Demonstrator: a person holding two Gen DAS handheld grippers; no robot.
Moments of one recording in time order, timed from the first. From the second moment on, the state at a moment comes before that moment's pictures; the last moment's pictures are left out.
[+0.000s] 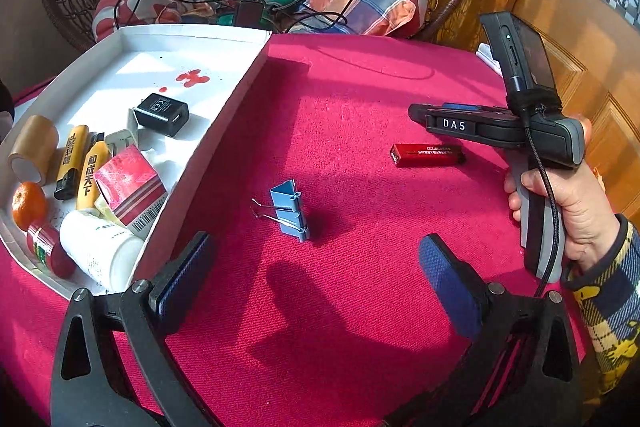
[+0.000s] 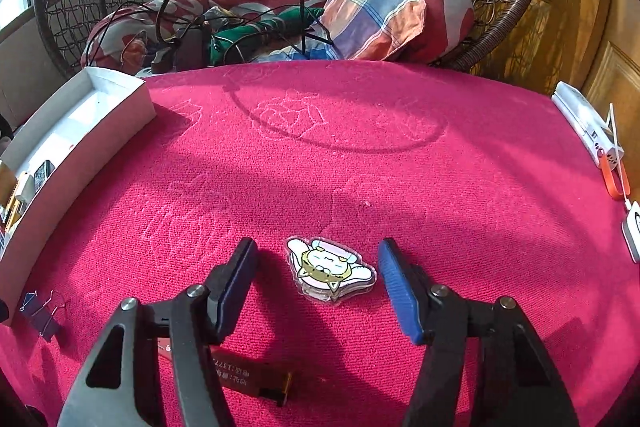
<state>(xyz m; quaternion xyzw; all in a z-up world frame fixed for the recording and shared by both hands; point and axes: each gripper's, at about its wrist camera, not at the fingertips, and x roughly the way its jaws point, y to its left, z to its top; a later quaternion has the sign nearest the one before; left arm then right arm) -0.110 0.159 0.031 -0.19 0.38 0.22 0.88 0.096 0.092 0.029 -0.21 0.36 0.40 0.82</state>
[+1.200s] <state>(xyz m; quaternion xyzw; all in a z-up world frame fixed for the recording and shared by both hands) -0.115 0.151 0.049 -0.16 0.34 0.18 0.91 0.084 0.036 0.040 -0.10 0.37 0.41 0.82</state>
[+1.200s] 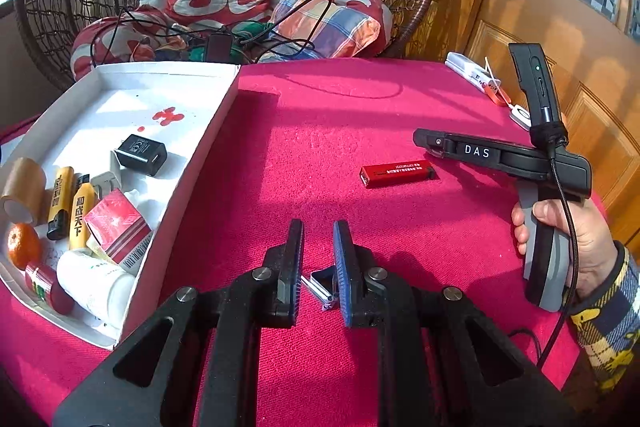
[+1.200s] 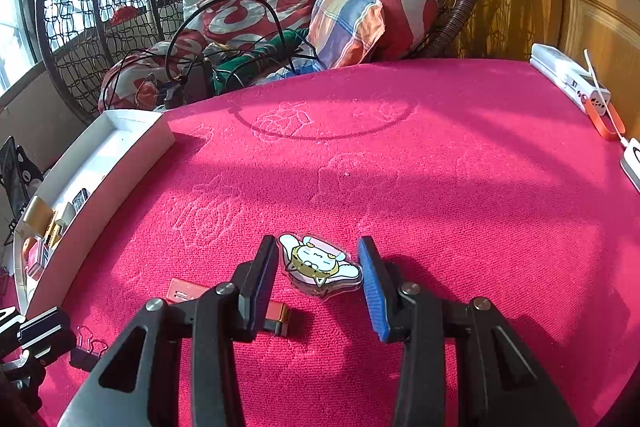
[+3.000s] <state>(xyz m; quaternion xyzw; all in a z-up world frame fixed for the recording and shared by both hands) -0.225 0.321 0.077 -0.30 0.22 0.35 0.86 -0.089 0.204 0.109 -0.14 0.31 0.63 0.70</state>
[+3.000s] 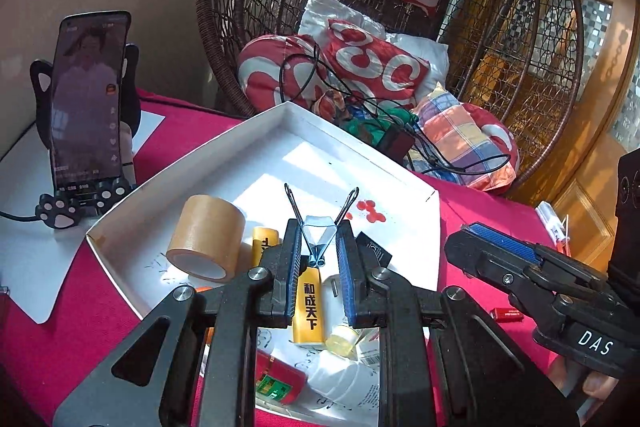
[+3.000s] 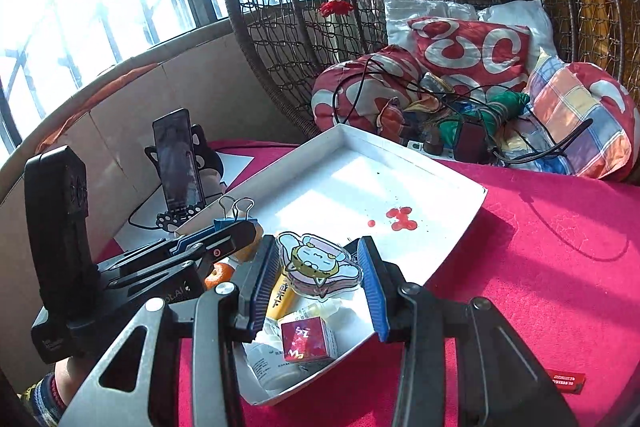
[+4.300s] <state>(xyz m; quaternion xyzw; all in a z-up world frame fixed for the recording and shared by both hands) -0.200 0.212 0.080 -0.20 0.22 0.23 0.93 -0.024 0.007 0.152 0.07 0.20 0.53 0.82</state>
